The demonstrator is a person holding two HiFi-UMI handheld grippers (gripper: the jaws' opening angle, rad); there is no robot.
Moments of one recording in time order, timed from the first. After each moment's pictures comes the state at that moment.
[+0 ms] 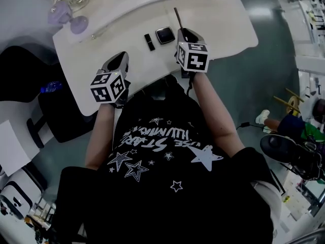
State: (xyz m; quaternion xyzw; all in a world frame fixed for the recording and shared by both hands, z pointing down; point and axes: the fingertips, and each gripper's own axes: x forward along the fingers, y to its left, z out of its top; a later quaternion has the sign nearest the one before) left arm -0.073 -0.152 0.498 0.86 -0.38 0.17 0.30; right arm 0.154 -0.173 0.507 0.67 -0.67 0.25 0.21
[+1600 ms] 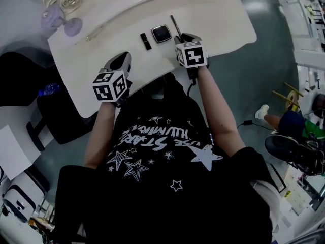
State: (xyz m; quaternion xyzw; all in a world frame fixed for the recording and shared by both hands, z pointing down) left arm -0.051 -0.146 0.515 0.87 -0.35 0.19 0.31; right arm 0.163 -0.150 0.567 0.59 -0.67 0.29 0.34
